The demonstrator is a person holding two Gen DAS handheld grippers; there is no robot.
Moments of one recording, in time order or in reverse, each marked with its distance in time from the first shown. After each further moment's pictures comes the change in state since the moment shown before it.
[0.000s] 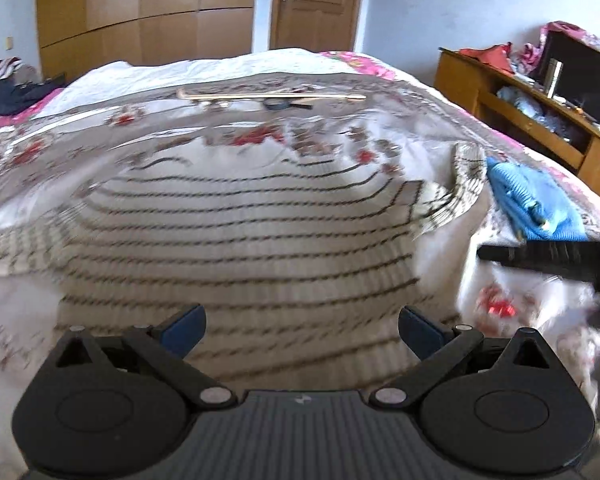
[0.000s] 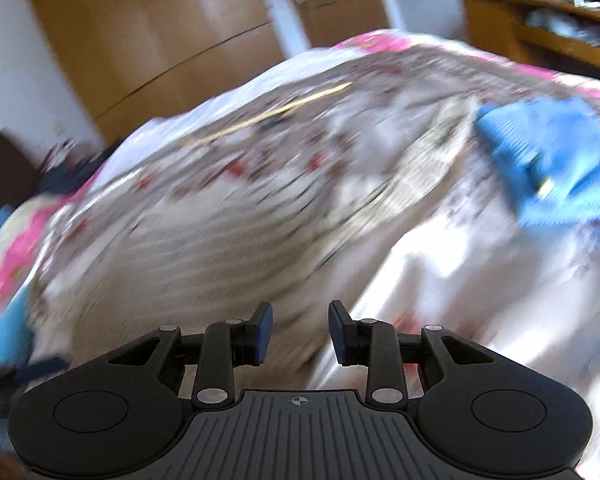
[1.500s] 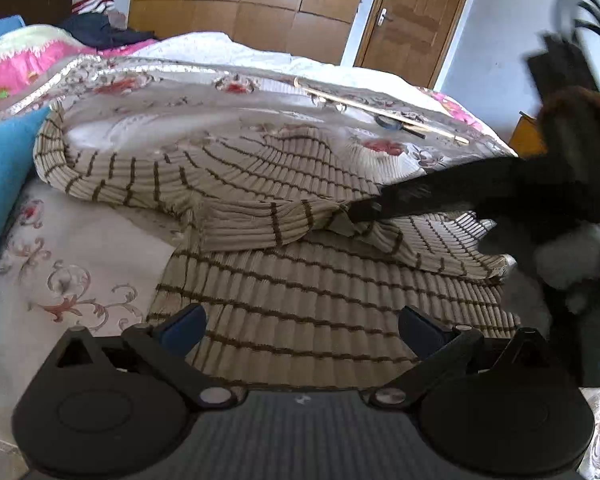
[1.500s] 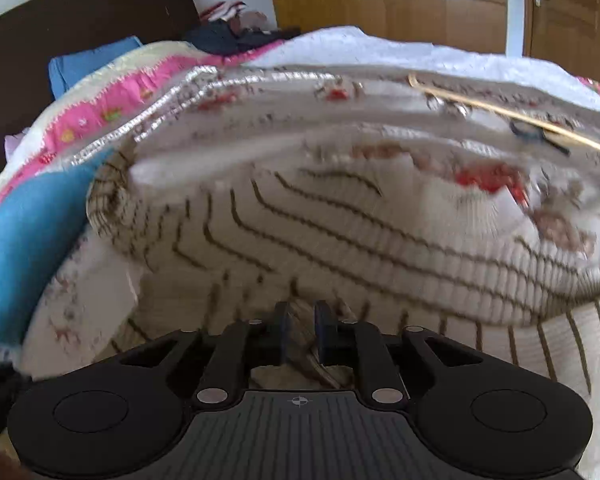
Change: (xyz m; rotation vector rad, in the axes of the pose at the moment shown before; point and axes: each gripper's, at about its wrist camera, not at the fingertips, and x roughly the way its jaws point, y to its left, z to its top) left arm 0.004 0.129 -0.038 -0.283 -0.076 0.086; right arm 0.153 0.223 0.009 -0.578 0.224 0.314
